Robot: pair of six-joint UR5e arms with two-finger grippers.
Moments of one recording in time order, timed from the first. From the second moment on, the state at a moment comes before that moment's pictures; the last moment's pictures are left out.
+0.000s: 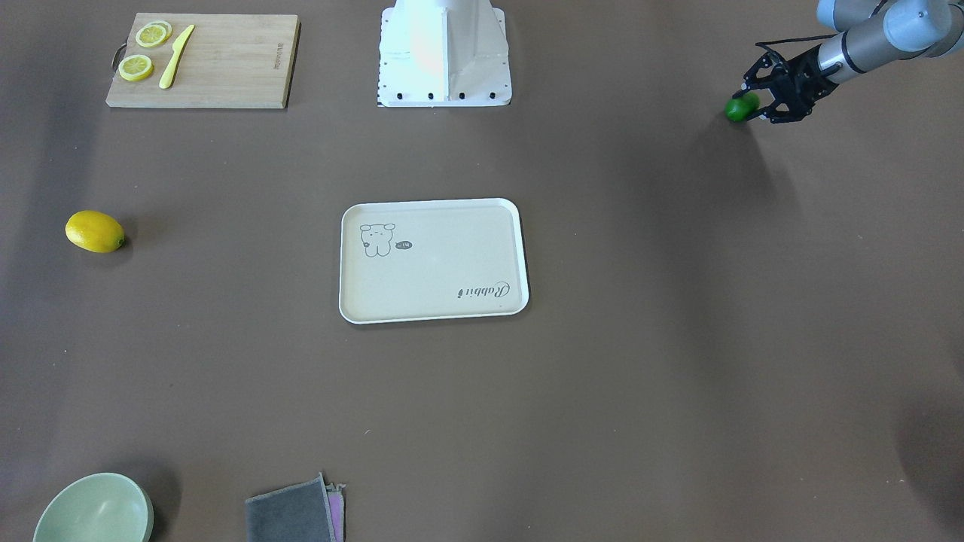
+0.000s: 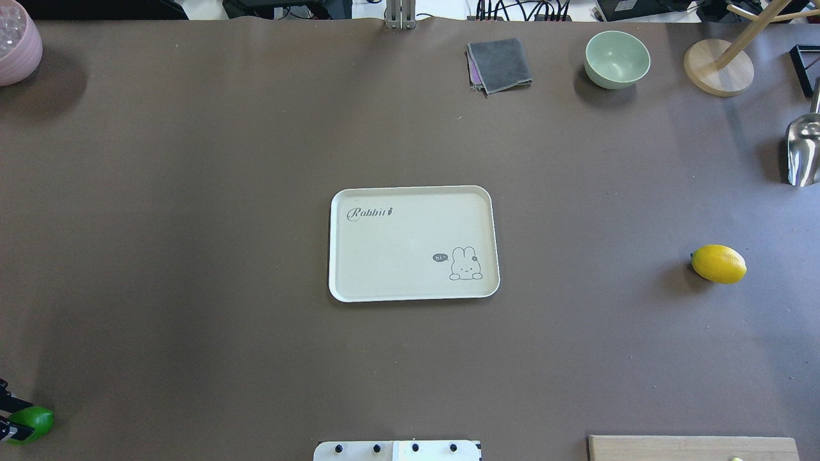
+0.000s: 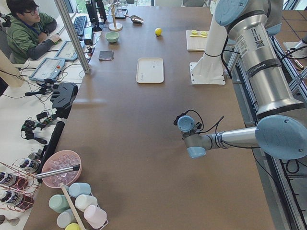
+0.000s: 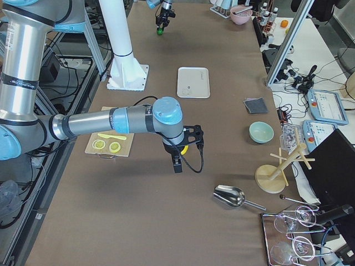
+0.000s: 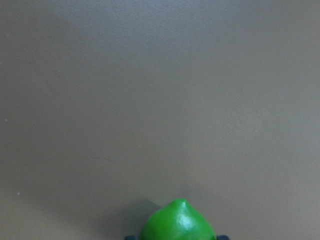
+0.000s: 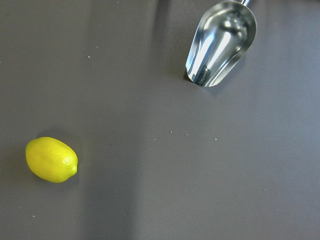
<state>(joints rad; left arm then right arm) -0.58 -1.12 -1.66 -2.91 -2.37 -0.43 1.61 -1.83 2.02 -1.65 2.35 -0.11</state>
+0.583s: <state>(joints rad) -0.58 -1.13 -1.65 -3.06 -2.33 -0.50 1.61 -1.83 2.03 -1.65 2.35 -0.11</state>
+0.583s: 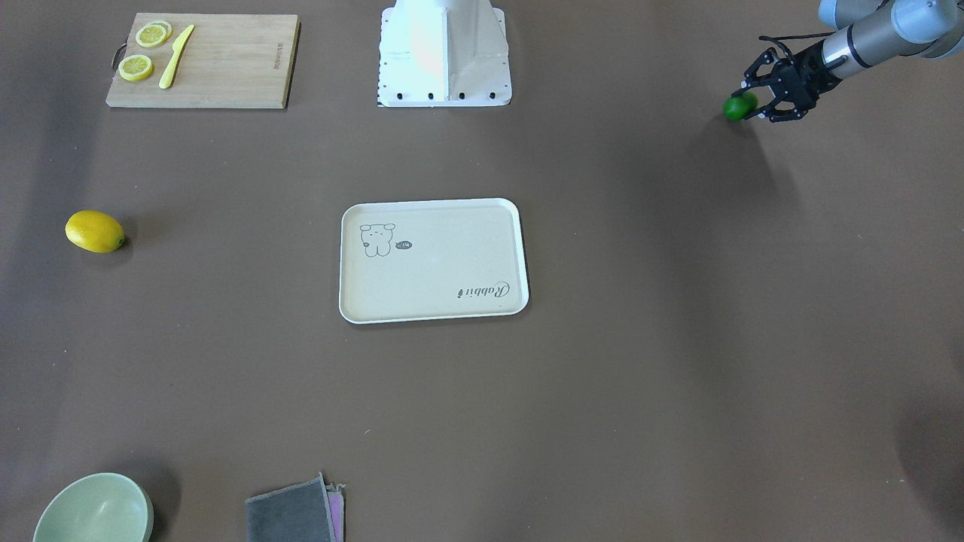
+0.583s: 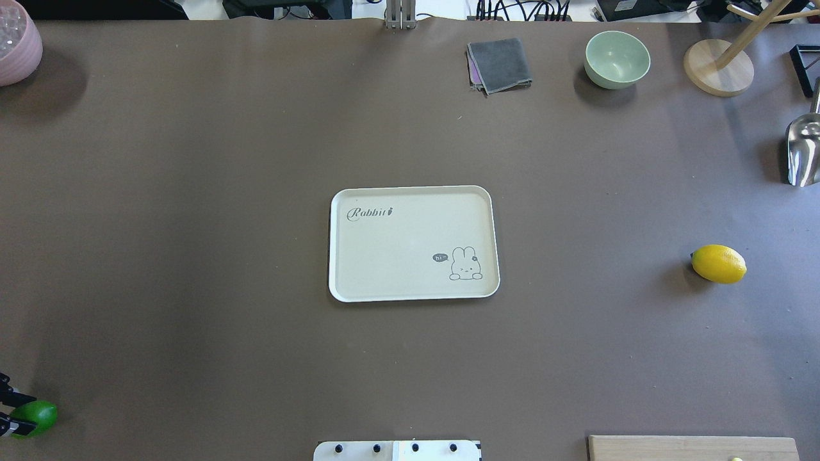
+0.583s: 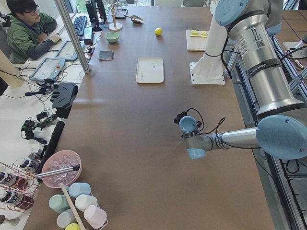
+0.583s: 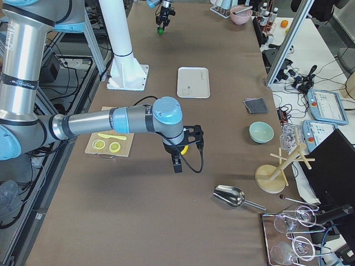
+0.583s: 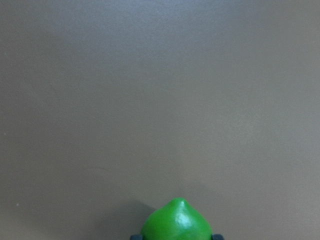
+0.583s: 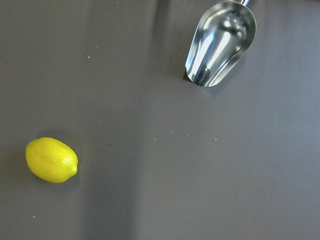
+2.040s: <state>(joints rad) -0.72 -1.89 -1.65 -2.68 -2.19 -1.09 1.61 -1.83 2.02 -1.65 2.35 -0.10</state>
